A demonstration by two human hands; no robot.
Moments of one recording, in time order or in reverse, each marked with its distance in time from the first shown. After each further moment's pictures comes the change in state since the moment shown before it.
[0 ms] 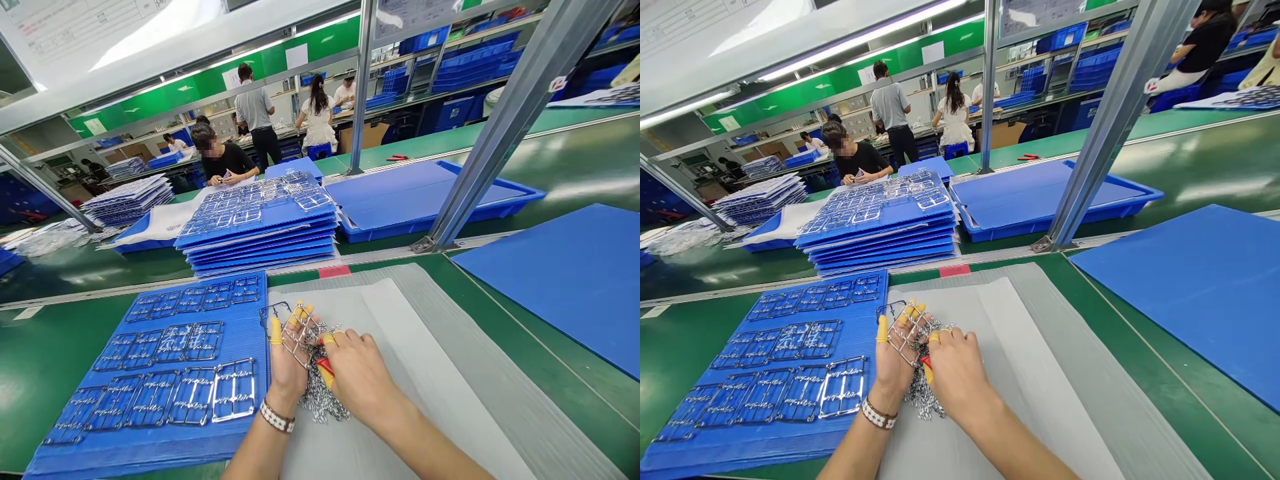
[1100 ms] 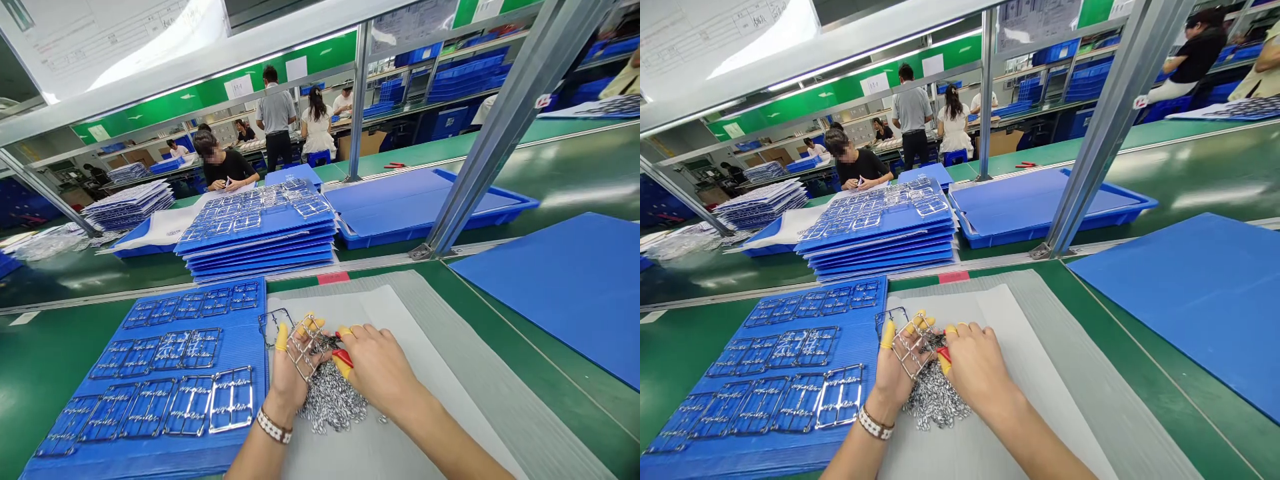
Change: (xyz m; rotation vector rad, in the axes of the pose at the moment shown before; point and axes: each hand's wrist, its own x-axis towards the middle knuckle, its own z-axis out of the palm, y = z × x) left_hand 0.000 -0.001 -0.002 0.033 -0.143 -0.150; right_hand 0.005 0.030 -0.011 -0.053 0.060 0.063
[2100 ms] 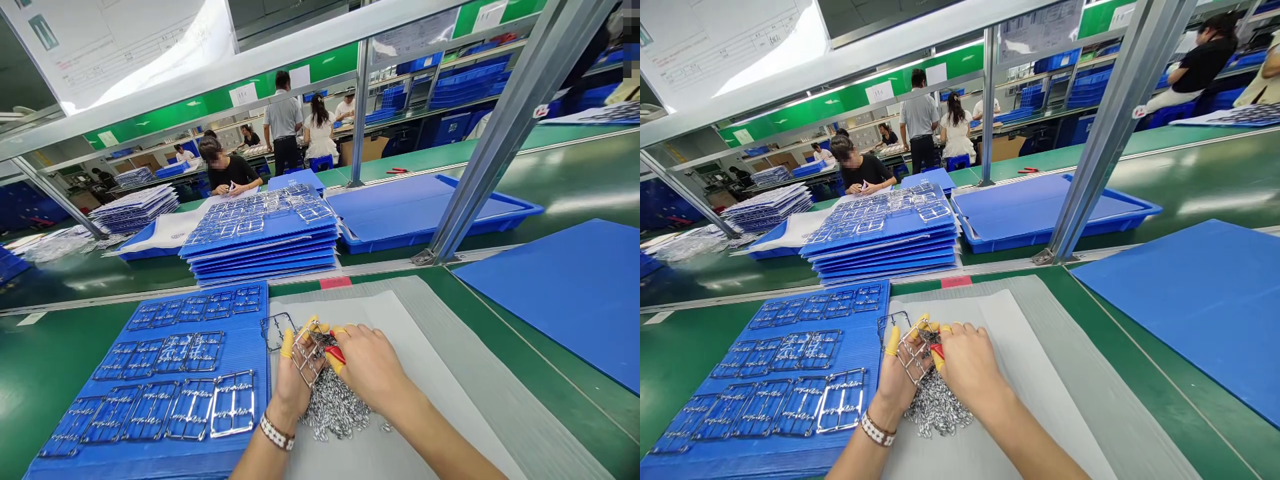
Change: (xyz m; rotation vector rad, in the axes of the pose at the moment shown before) left_hand -0.001 -0.004 -0.002 0.068 -0.038 0.003; right_hand 0.011 -0.008 -0.003 0.057 0.000 0.008
